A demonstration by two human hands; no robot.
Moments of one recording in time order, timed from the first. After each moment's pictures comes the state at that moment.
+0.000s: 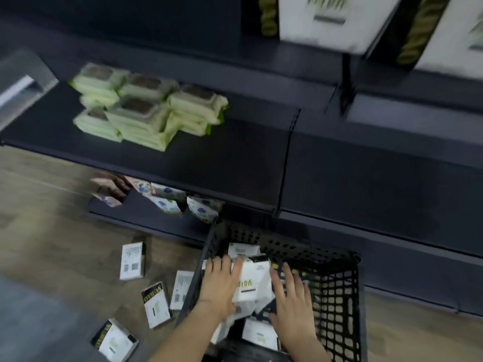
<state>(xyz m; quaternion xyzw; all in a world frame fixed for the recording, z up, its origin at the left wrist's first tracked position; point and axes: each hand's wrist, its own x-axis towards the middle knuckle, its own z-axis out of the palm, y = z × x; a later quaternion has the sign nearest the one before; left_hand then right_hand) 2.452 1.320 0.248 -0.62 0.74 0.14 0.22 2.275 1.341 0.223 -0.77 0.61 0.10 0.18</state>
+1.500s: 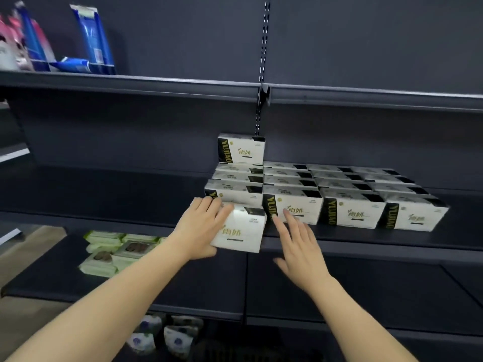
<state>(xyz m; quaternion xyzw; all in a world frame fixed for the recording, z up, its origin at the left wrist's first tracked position) 2.477 1.226 0.640 -0.47 0.83 -0.30 -0.05 2.225 1.240 0.578 -0.80 0.52 -0.22 -0.22</state>
